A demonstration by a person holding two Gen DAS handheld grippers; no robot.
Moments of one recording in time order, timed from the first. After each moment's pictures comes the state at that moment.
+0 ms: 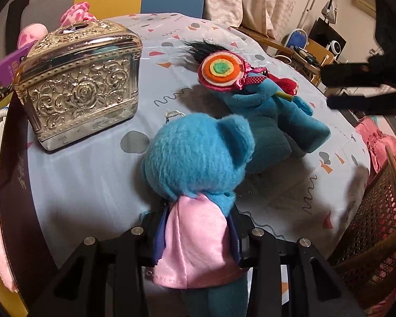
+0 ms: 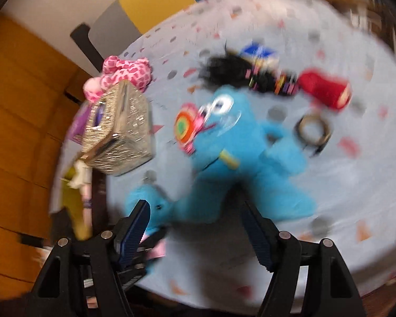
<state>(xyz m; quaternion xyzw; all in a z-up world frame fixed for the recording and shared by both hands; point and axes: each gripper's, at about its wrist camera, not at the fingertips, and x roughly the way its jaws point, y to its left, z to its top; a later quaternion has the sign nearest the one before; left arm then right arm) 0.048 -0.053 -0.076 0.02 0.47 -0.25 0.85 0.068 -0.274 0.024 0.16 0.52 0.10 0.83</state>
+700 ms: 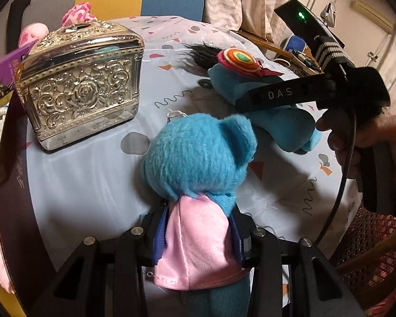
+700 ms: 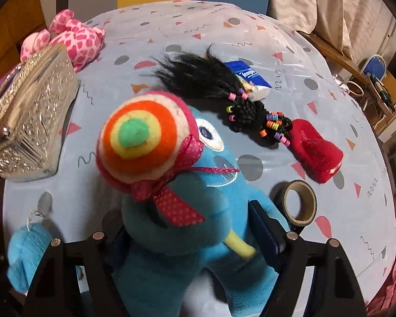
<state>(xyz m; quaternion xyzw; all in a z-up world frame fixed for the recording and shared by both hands) 0.046 -0.053 -0.078 0.02 0.46 -0.25 0.85 0.149 -0.237 -0.049 -0.04 0.52 -0.02 0.85</state>
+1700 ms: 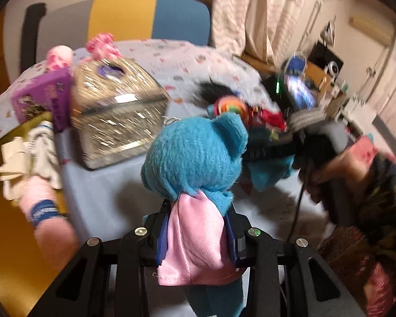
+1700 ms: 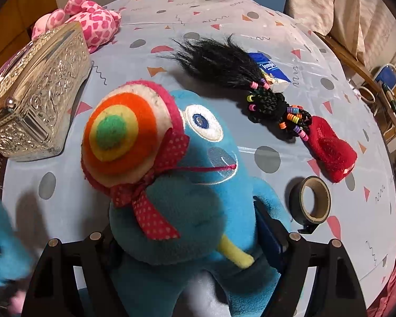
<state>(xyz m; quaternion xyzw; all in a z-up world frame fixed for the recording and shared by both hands) 0.024 -0.004 -0.009 -0.02 0.41 -0.24 0.88 0.146 -0.220 -0.063 -0.06 0.54 0.00 0.84</state>
